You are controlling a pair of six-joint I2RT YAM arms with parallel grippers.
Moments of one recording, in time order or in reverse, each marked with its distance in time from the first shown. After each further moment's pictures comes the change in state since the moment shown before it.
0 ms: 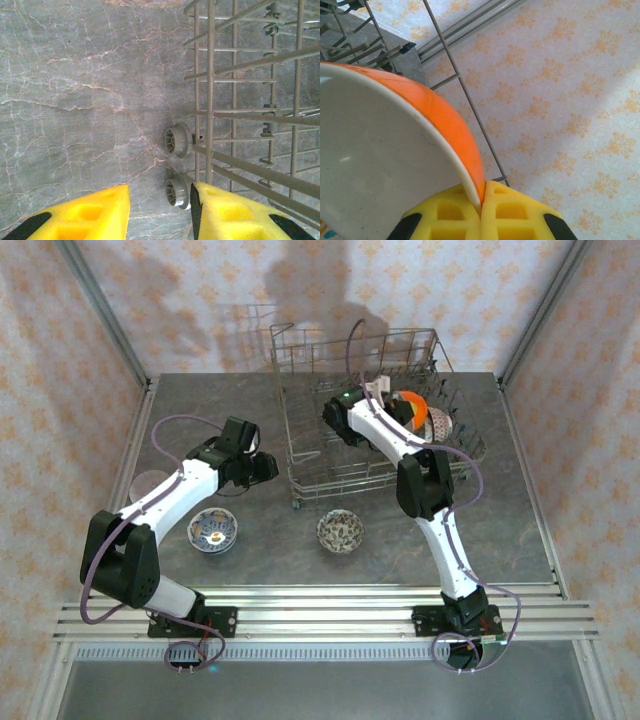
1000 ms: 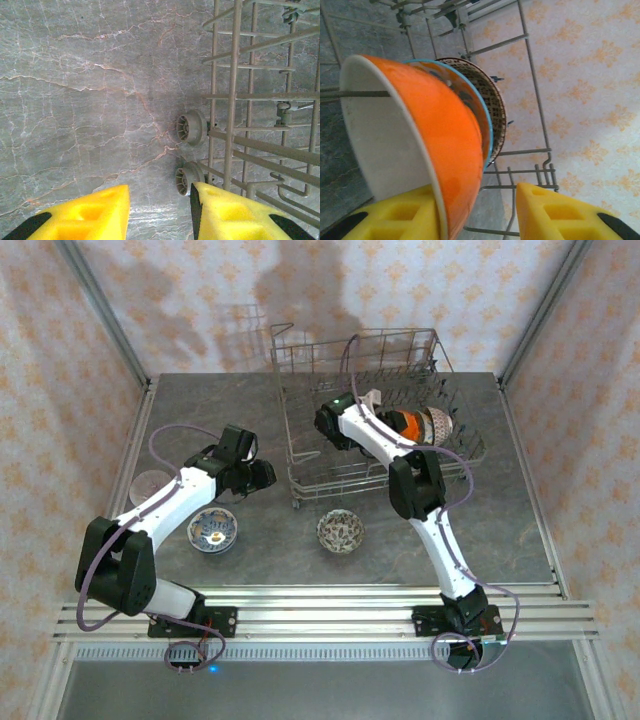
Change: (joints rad) left arm 0.000 -0.041 -0.070 0.018 0.000 -0.032; right arm 0.037 0.062 0.039 0.000 -0.214 -0.113
